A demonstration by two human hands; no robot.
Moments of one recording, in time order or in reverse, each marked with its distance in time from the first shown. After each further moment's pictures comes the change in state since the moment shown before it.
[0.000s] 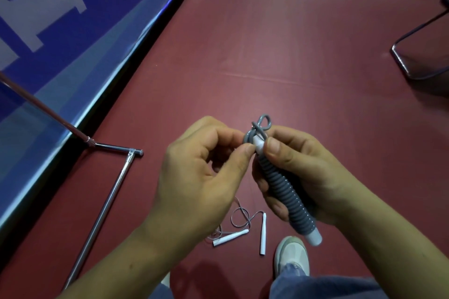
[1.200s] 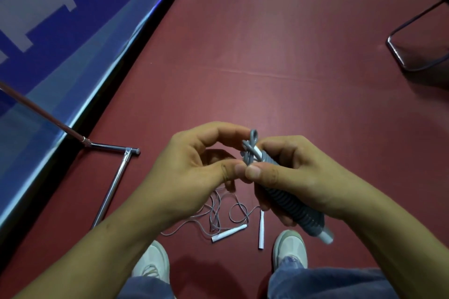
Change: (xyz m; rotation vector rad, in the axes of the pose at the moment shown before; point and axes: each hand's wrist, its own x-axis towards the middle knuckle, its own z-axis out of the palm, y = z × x) left_hand 0.010 -0.009 -0.004 -0.423 -0.347 -0.387; right_hand -0.013 -0.016 0.002 -0.398 0.040 0.172
